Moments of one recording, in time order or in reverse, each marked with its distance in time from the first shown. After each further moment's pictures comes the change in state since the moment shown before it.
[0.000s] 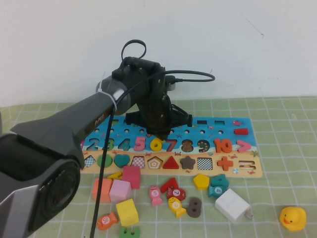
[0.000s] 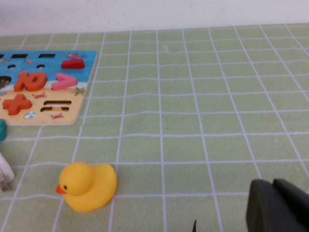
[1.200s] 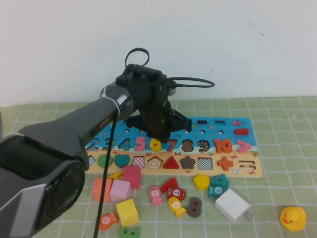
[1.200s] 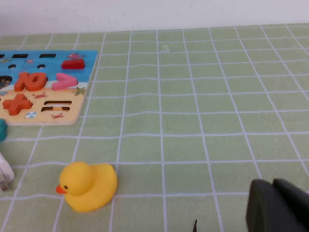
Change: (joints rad) right arm 0.000 0.000 0.000 -0.002 0.000 0.000; left arm 0.000 0.041 0.000 0.021 -0.040 0.001
